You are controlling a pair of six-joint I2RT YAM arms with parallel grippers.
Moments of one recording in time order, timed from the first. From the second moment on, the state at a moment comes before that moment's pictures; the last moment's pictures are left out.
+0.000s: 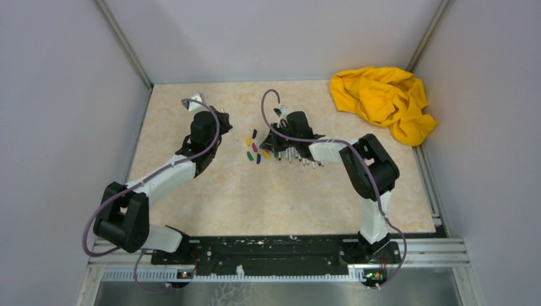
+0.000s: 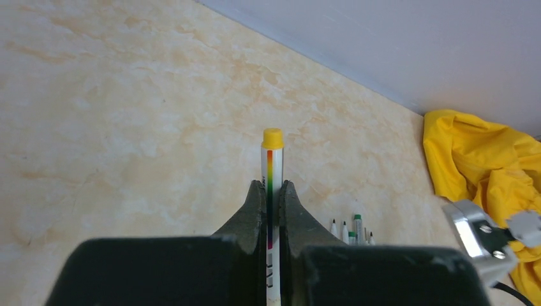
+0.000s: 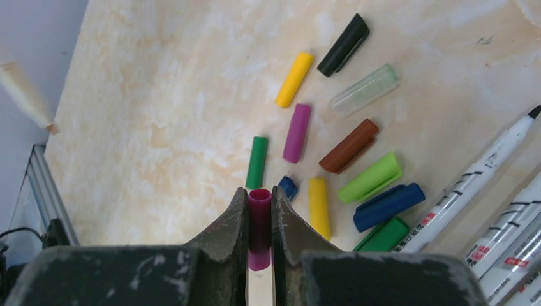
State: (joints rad) left arm -0.44 1.43 0.84 0.36 -0.41 -0.60; right arm 0.58 1.91 1.09 0.32 -0.42 0.48
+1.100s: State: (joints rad) left arm -0.51 1.37 0.85 0.31 -0.37 -0.64; right arm 0.60 2.00 1.24 0.18 -0.28 0.41
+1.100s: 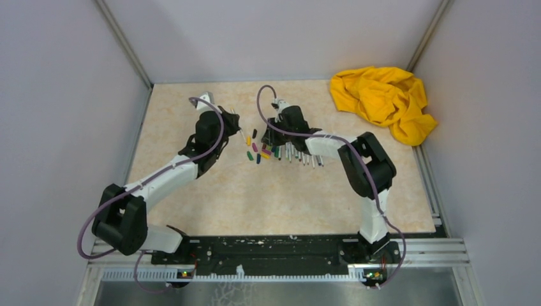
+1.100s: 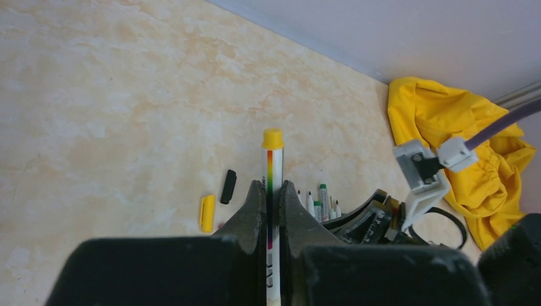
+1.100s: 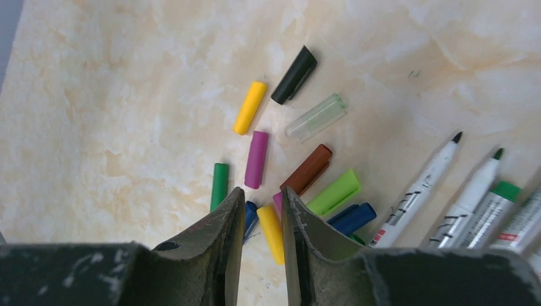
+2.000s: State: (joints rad) left arm -0.66 1.88 1.25 0.20 -0.15 -0.65; right arm 0.41 1.43 0.89 0.03 0.07 0.39
